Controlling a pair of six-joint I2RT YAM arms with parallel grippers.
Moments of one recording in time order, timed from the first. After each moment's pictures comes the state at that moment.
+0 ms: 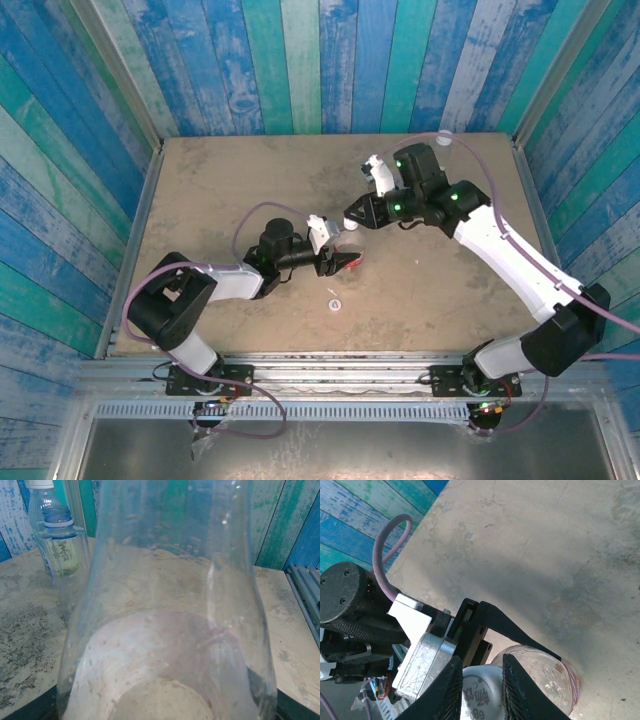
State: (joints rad) left arm -0.63 1.60 0.58 0.84 0.62 0.08; right arm 0.58 1.43 1.39 -0.70 -0.47 0.26
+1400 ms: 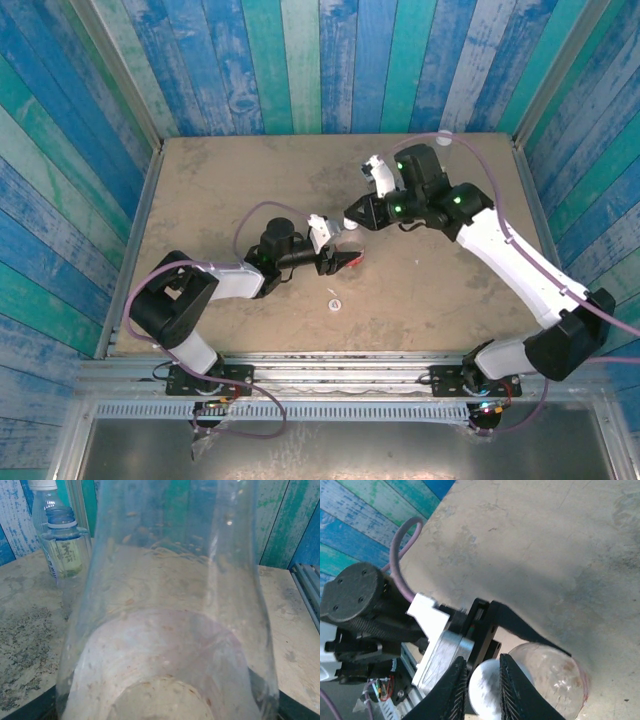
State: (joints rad) left arm -0.63 1.61 0.58 0.85 0.61 0.09; right arm 0.60 1.39 1.37 -0.71 -0.46 0.27
